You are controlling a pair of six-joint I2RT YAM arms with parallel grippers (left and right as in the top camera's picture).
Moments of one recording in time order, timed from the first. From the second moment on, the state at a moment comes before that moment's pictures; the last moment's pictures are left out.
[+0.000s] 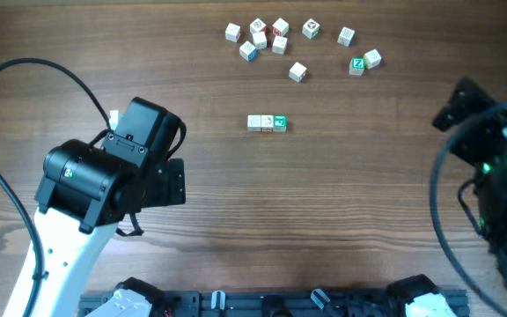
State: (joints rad) left arm -0.44 1.23 1.54 -1.68 -0.31 -0.49; right arm 0.29 0.94 1.53 -1.04 0.56 0.58
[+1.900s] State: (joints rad) left arm -0.44 1.23 1.54 -1.68 -0.31 -0.49; right arm -0.02 0.01 0.01 0.01 0.11 0.20
